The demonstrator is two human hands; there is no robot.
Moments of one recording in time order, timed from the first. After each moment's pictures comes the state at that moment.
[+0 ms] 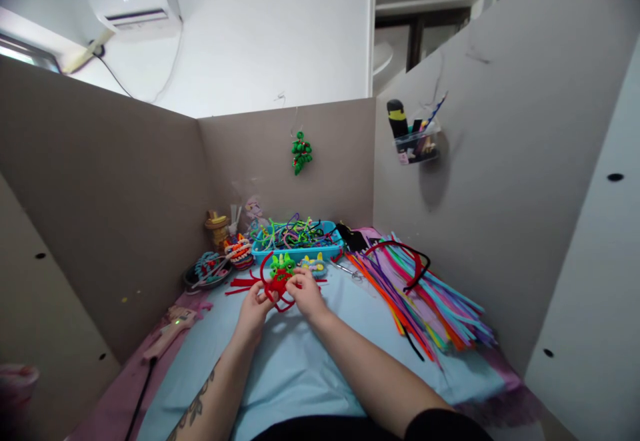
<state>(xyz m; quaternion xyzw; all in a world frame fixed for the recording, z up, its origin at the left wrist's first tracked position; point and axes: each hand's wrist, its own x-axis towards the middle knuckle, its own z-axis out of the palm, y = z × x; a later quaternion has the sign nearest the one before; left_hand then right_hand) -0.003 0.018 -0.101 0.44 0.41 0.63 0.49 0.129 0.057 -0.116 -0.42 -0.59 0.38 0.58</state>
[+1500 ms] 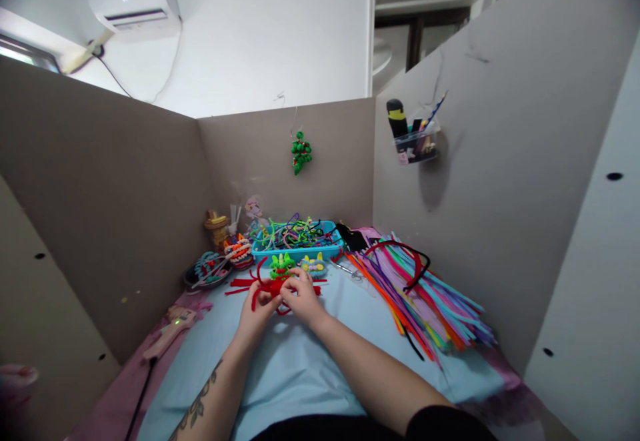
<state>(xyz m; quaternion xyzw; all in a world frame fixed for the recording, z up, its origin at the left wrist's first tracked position) -0.006 0.021 -0.110 0.52 0.42 0.62 0.42 0.128 0.040 -0.105 -0.44 -0.71 0.24 0.50</state>
